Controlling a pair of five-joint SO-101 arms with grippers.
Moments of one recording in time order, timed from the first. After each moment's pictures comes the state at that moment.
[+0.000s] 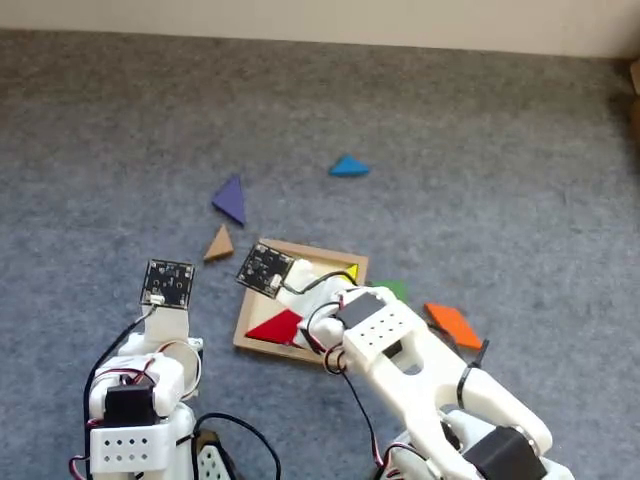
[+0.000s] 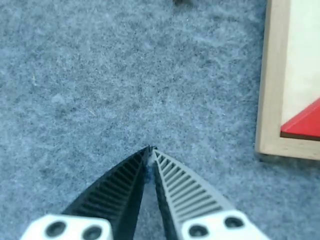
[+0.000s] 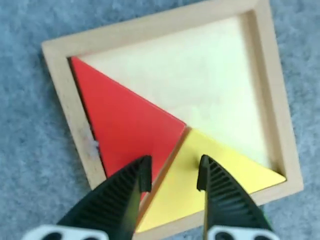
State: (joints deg) left arm -9.8 -101.5 96.0 76.1 -3.8; right arm -41.9 -22.4 57.9 38.6 32.2
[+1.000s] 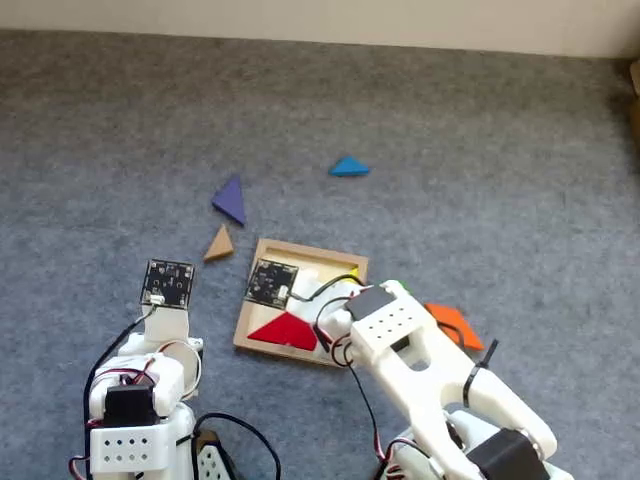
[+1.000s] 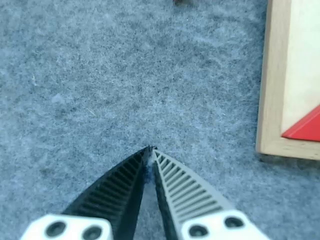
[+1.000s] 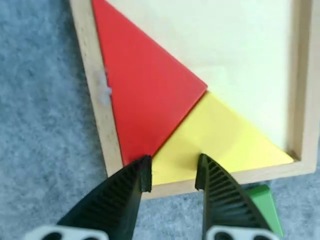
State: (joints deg) left arm -9.8 -101.5 96.0 76.1 -3.8; right arm -38.3 -23.6 56.7 49.3 43.5
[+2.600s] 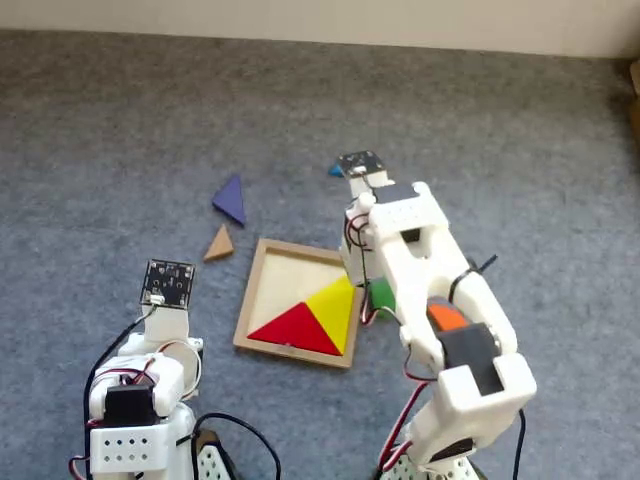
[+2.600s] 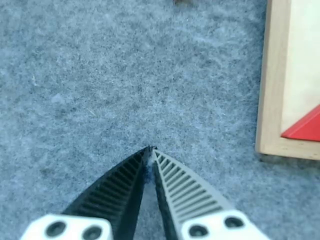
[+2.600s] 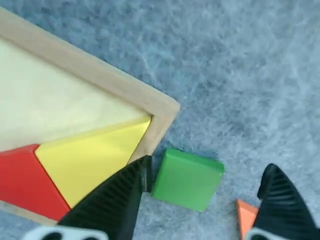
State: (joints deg) left arm -9.8 -101.5 96.0 76.1 -3.8; right arm -20.9 9.7 16.0 70.1 7.1
